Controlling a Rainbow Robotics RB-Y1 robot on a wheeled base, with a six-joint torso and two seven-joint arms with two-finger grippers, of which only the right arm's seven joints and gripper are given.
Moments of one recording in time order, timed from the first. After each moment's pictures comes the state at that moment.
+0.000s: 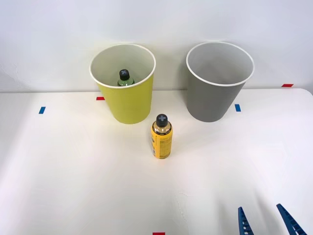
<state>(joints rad) 0.95 -0.07 0.04 -1.85 0.43 -0.81 0.89</state>
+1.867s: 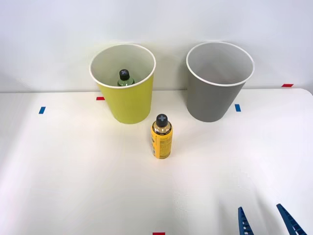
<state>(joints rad) 0.95 -0.07 0.04 -1.85 0.43 -0.81 0.89</state>
